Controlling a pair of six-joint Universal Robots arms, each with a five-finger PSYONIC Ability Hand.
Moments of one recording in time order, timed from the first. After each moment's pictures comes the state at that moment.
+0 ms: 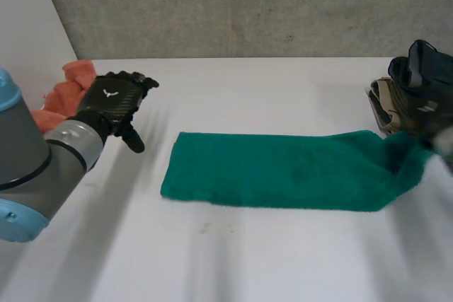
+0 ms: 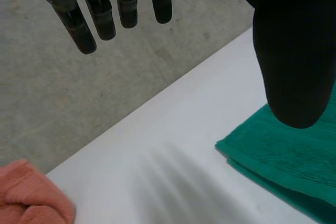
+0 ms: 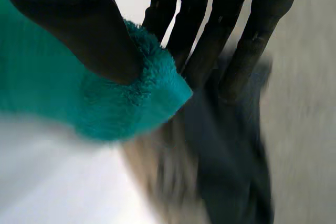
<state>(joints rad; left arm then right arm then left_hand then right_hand) 4.40 -1.84 -1.61 3.31 -1.42 3.44 1.61 -1.17 1.57 -0.16 1.45 2.14 0.21 0.21 0.22 0.21 0.05 1.12 1.18 1.19 1.20 0.99</state>
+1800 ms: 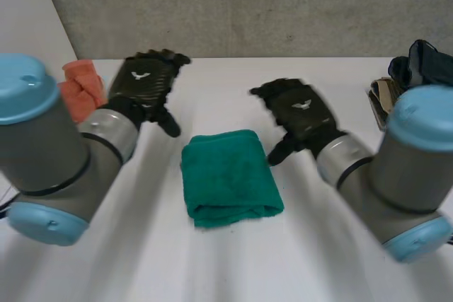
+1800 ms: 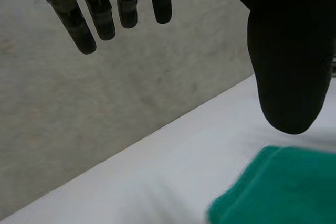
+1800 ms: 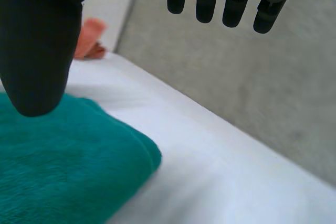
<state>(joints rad) 4.17 -1.88 -1.48 3.31 -1.58 3.26 2.06 -1.21 1.55 -0.21 1.37 3.03 0.21 0.21 0.22 0.21 0.05 0.23 0.21 0.21 0.21 0.05</state>
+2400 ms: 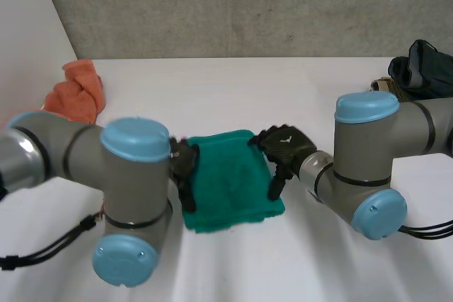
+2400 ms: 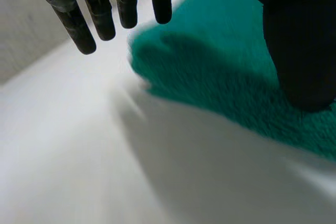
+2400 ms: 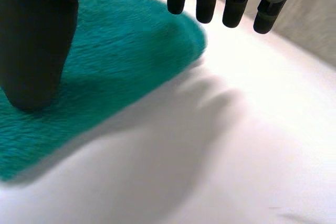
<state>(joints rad) 4.03 -2.17 -1.38 3.12 -1.87 3.34 2.10 -0.87 1.25 0.07 1.41 2.82 0.21 0.21 0.22 0.21 0.05 0.23 0.21 0.21 0.21 0.05</state>
